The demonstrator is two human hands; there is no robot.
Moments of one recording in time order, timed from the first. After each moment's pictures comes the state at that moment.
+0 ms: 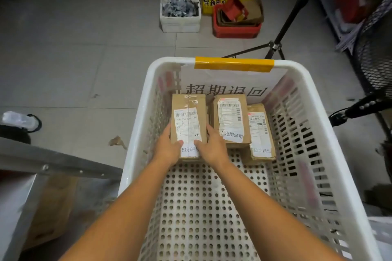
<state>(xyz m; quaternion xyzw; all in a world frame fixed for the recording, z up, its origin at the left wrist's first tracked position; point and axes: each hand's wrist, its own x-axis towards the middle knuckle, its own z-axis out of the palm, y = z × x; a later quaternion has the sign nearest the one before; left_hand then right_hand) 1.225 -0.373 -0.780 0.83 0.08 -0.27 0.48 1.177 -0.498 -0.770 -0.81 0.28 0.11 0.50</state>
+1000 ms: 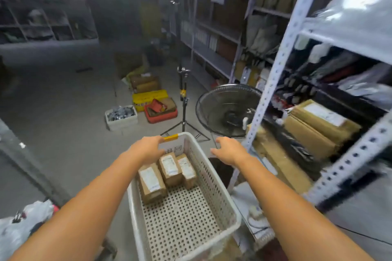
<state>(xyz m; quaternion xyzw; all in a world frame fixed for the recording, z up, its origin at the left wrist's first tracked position) 1.081 -0.334 -0.270 0.89 -0.41 -0.19 0.06 0.891 -0.512 -0.260 -0.91 0.36 0.06 0.20</state>
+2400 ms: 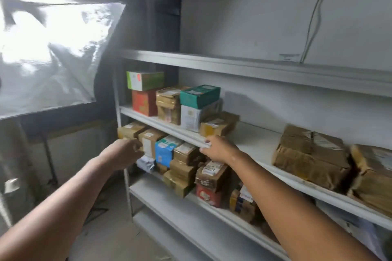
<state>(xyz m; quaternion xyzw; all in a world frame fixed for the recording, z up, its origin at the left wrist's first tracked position) 0.168 -0.549 -0.078 0.12 -0.98 -0.12 0.07 0.082 -0.269 -0.057 -0.20 0.96 -0.17 0.01</state>
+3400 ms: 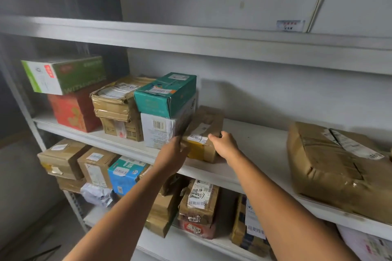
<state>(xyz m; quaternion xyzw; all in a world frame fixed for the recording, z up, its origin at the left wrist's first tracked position) -0.176 -0.444 -0.163 -0.04 -0.93 -0.36 0.10 -0.194 -0.269 -0.135 0.11 0.88 -0.47 -0.03</state>
